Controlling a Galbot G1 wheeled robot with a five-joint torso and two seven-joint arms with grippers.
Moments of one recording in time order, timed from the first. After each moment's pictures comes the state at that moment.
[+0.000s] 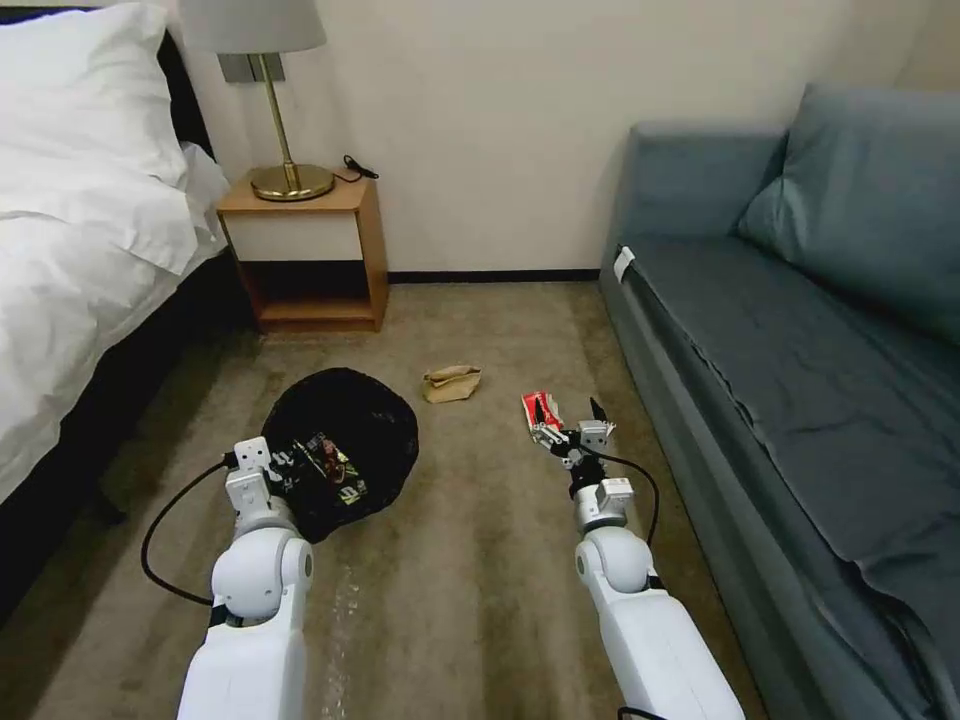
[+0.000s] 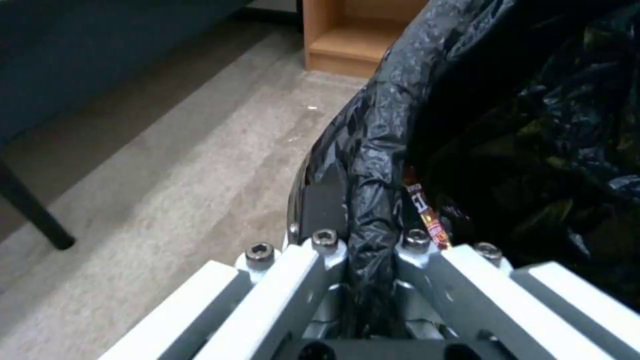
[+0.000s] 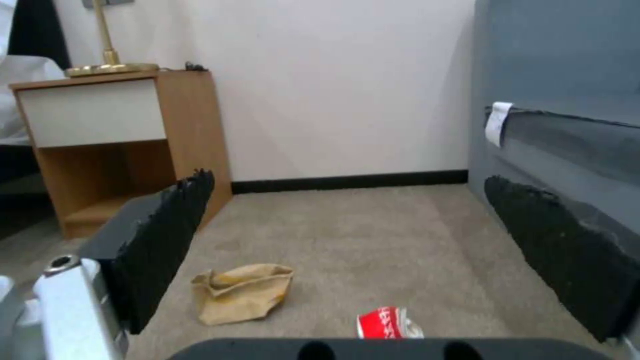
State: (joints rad) left arm 1.18 -1.54 -0.65 -1.83 -0.11 0.45 -0.30; right arm -1.00 1.51 0.34 1.35 0.15 0.30 0.03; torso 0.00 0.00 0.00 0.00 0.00
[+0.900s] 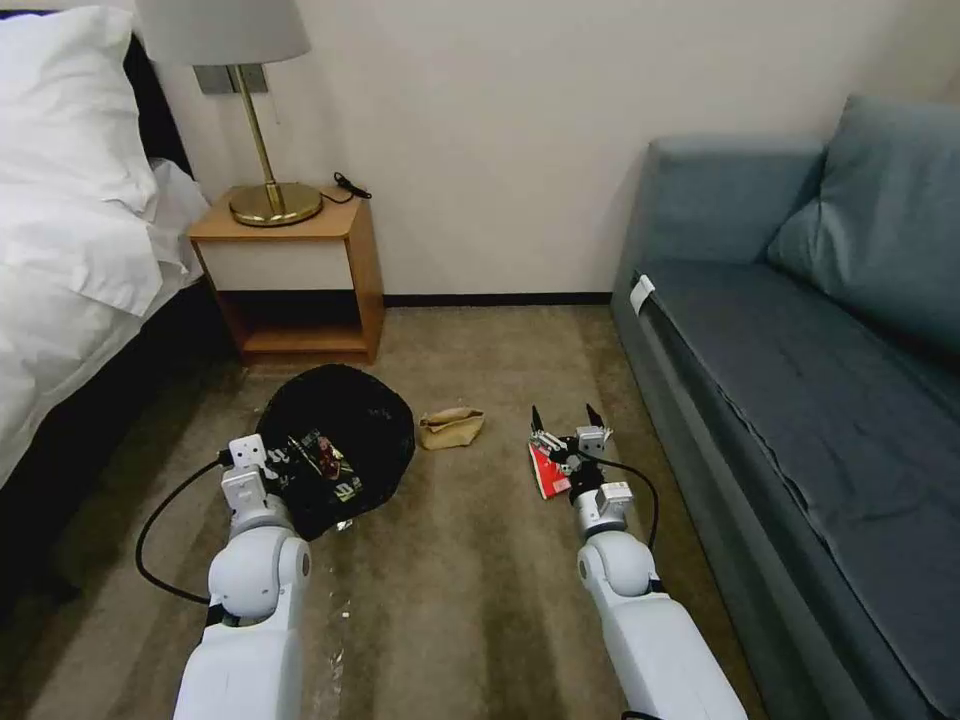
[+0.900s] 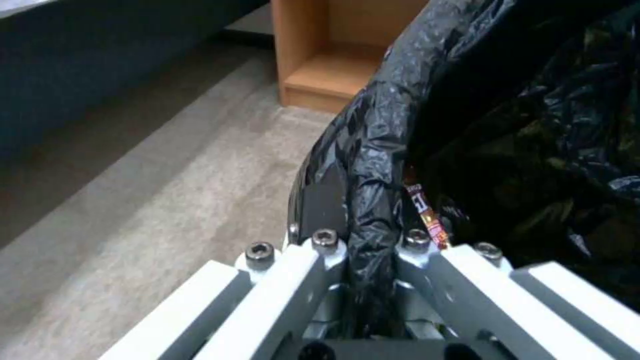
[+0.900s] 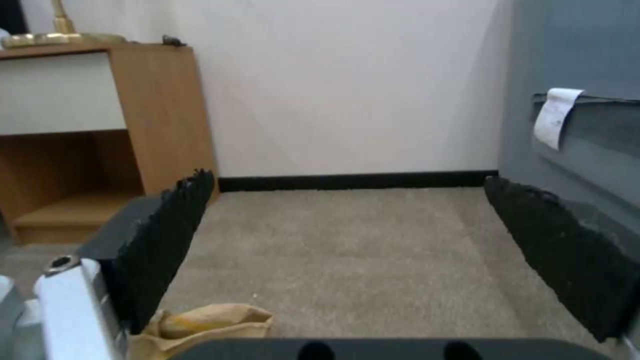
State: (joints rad) left arm 1.18 -1.53 -0.65 -1.84 -0.11 0.44 -0.31; right arm -1.01 1.49 0.34 1.32 0.16 0.29 0.00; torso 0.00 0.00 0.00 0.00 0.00
